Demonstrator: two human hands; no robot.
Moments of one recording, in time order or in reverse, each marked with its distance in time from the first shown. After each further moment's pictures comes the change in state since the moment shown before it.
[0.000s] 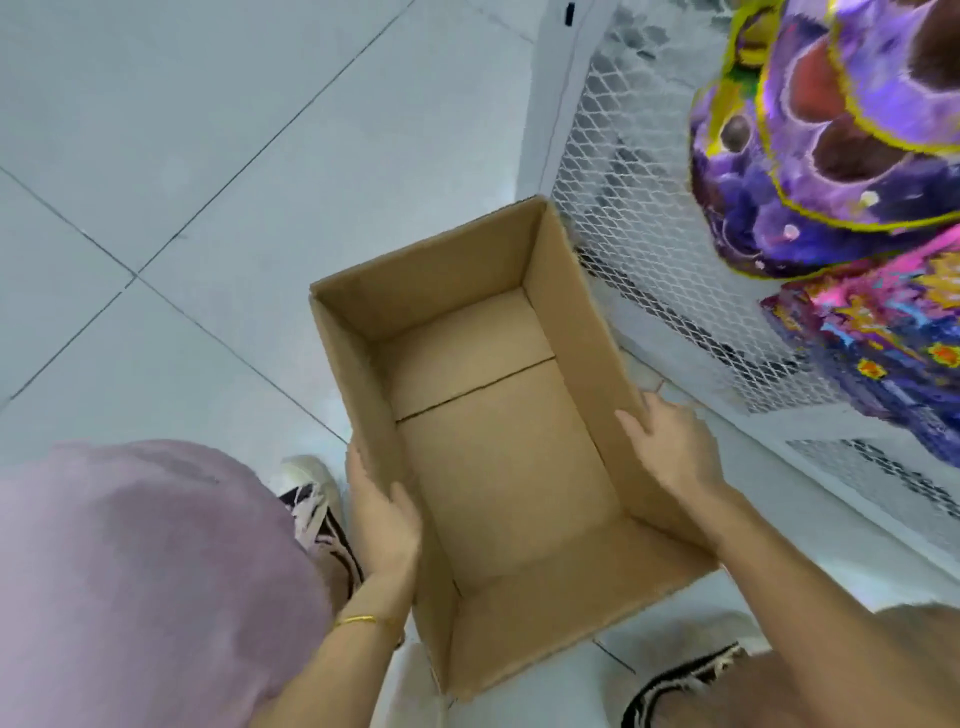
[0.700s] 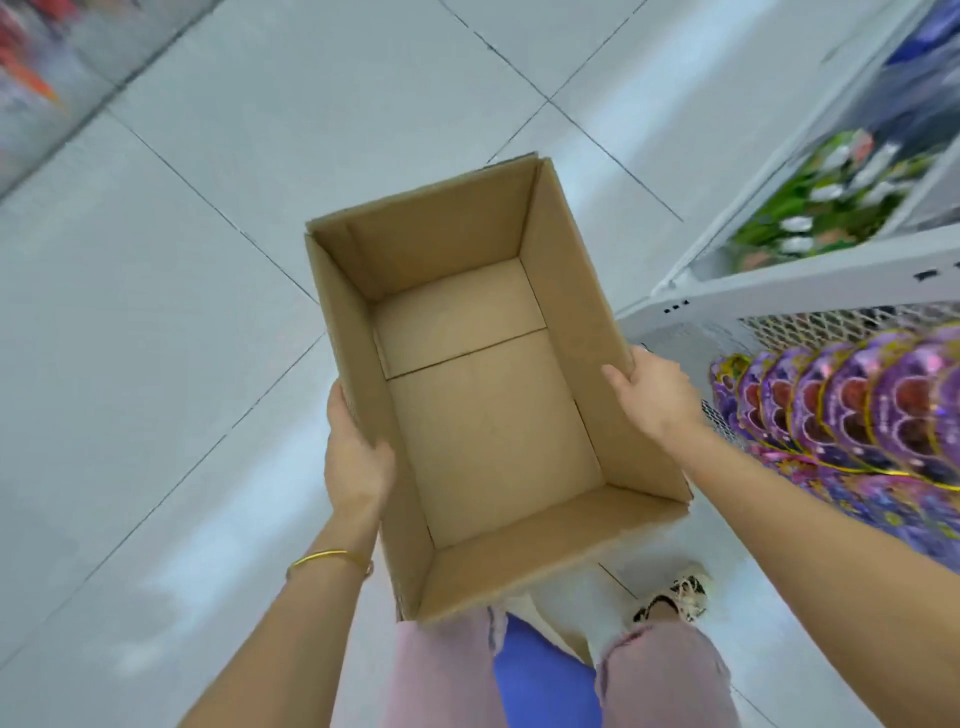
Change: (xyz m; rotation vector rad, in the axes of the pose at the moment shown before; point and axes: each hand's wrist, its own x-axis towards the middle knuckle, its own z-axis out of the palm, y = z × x) left_hand 0.042 0.248 -0.385 0.026 -0.084 -0.116; right_hand -0.053 -0.324 -0.307 0.007 -0.140 0.016
